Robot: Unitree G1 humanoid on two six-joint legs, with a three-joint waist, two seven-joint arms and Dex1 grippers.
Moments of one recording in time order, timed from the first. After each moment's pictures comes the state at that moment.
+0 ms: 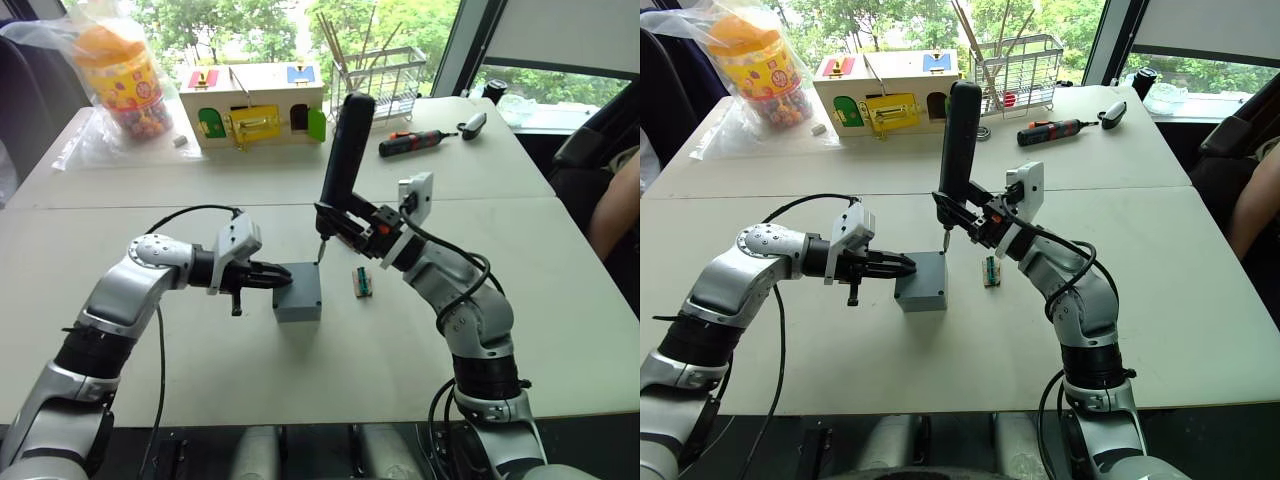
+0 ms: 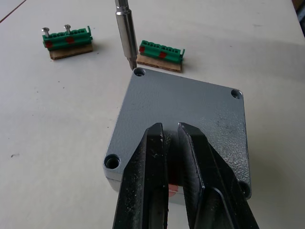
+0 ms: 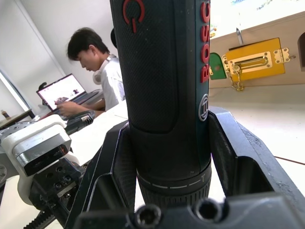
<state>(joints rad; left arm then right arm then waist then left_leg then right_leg) -0.53 0.72 -0.19 -0.06 -0.38 0.55 -1.18 -0.47 -0.15 -0.01 -0.23 0.48 0.56 0.58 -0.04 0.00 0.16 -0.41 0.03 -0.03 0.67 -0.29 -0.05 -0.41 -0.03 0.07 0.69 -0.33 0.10</state>
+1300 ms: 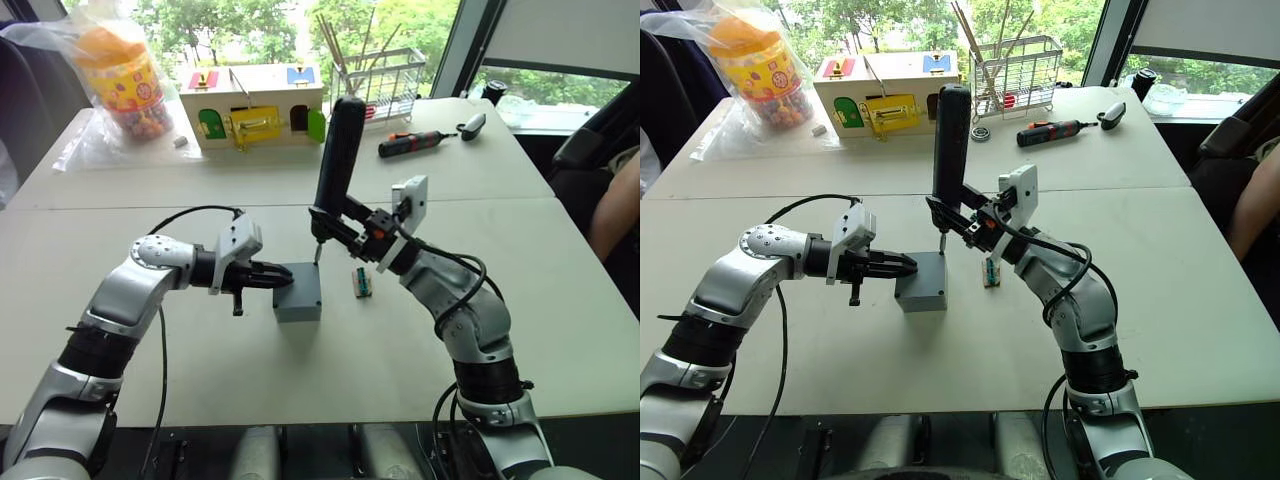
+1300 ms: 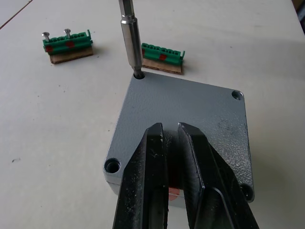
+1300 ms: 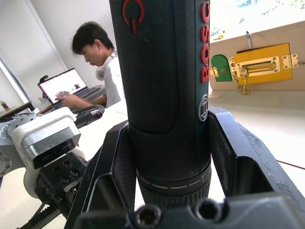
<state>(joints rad) -0.53 0.71 -0.19 -0.04 -0.36 0.52 -1.18 -0.46 -0.19 0.06 -0.25 0.48 0.50 0.56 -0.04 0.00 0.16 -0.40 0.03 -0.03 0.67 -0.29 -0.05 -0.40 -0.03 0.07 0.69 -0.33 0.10</state>
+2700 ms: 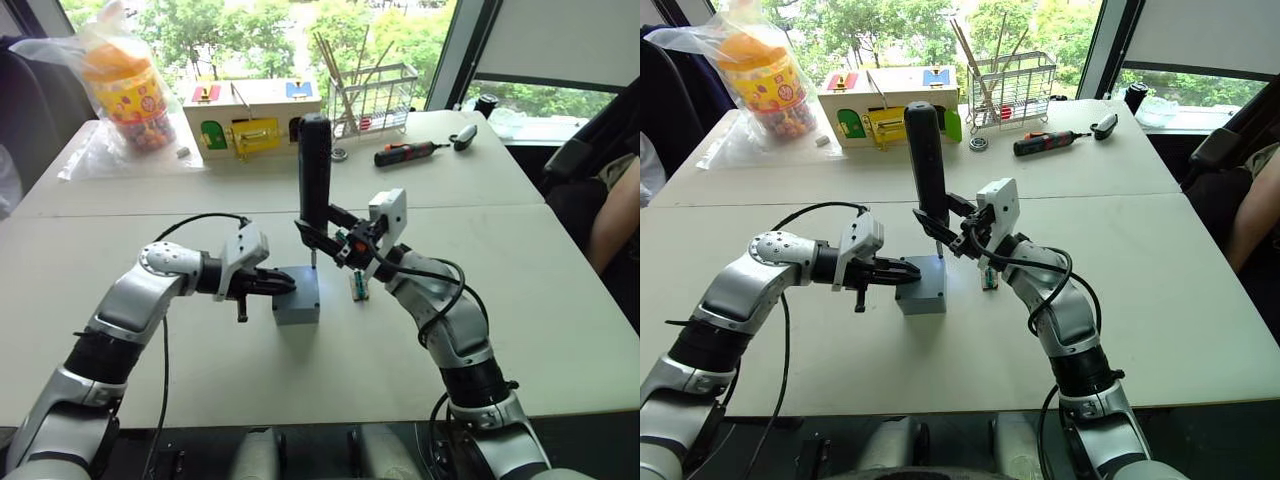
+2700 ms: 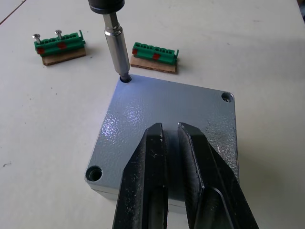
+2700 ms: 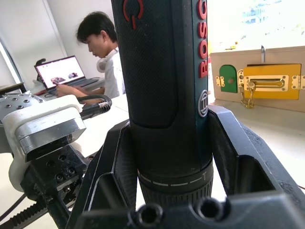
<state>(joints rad) -0.50 0.69 -0.22 -0.06 -0.33 0.53 -1.16 -0.43 -0.18 0.18 -0.15 0.34 0.32 0.57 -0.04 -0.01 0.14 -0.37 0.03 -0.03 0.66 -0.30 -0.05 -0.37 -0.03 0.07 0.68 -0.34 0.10</state>
